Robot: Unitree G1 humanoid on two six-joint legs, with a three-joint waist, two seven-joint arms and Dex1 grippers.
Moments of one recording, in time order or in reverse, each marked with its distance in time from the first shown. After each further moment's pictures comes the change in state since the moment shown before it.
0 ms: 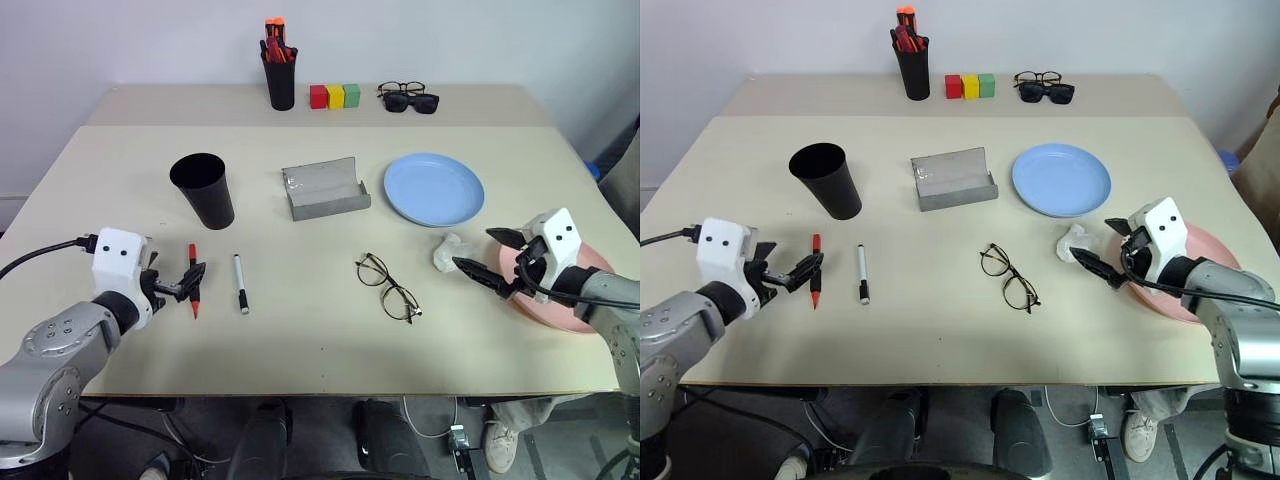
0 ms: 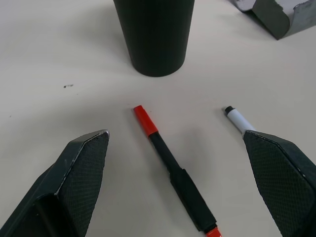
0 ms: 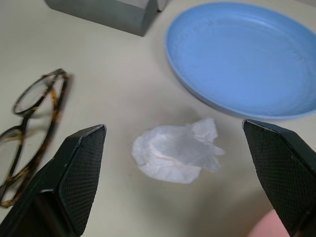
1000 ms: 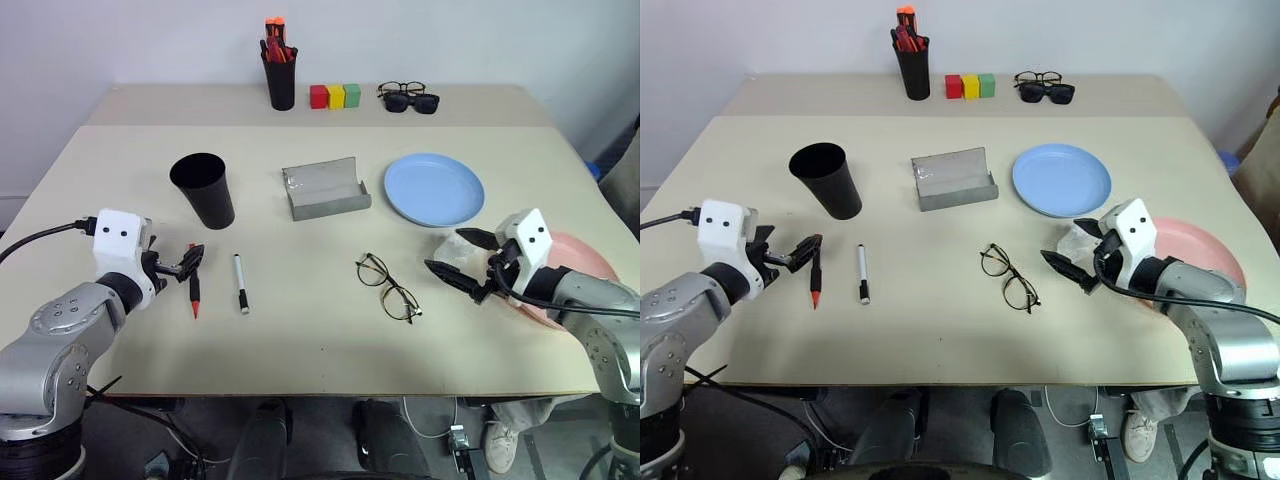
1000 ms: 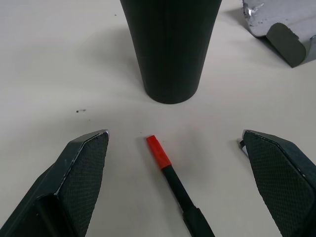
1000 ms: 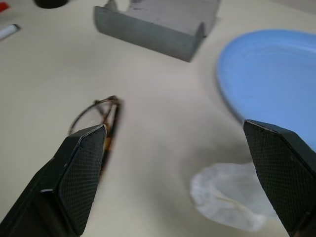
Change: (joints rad) left arm -0.125 -0.019 -0.033 0.060 0.035 0.014 0.046; right arm -0.039 0.051 0.106 -0.114 0.049 0.051 -0.052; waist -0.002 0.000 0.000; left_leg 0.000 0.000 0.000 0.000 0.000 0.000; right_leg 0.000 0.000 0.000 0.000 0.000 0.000
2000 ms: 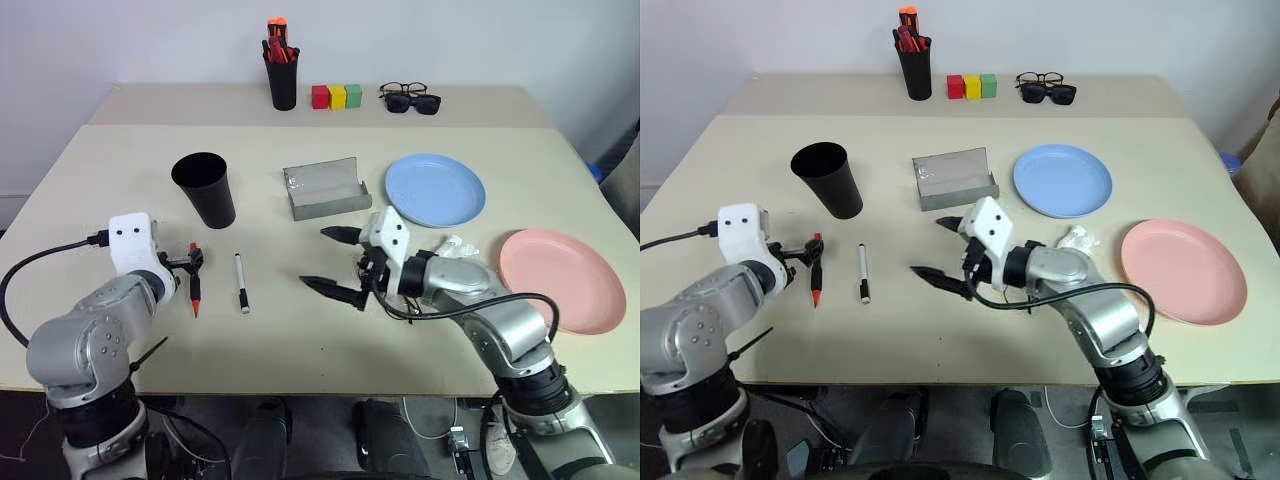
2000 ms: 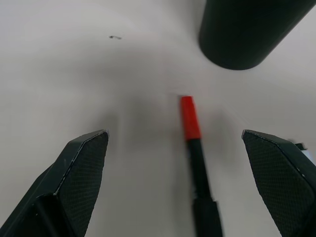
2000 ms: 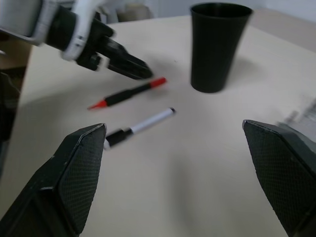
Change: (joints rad) left arm -0.282 -0.292 0.063 0.066 0.100 0.472 0.322; right arm -0.283 0.305 0.479 -0.098 -0.066 0.021 -0.065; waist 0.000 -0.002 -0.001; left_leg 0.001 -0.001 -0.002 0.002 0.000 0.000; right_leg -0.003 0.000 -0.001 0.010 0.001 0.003
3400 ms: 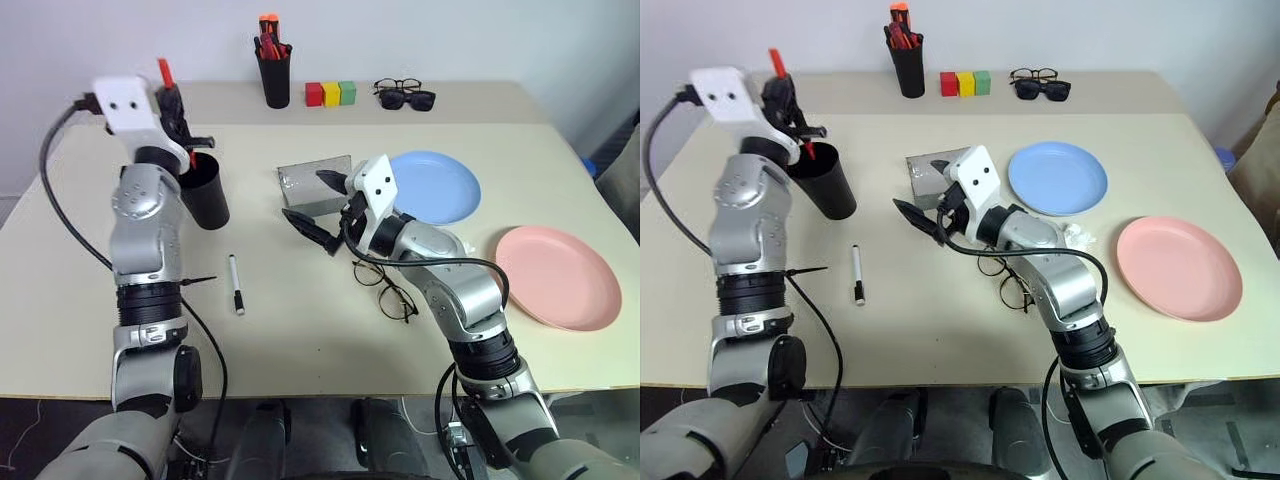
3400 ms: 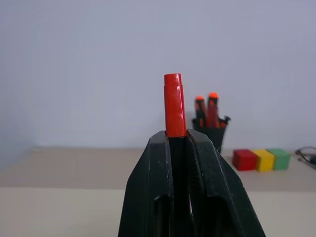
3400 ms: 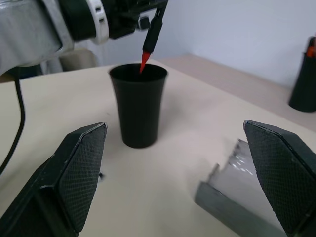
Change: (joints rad) left arm -0.363 -0.020 -0.195 0.686 0.296 -1.331 -0.179; right arm -0.141 0.207 -0.066 0.200 -0.114 -0.114 -0.182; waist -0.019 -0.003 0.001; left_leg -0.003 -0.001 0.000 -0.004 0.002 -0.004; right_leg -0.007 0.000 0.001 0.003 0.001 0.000
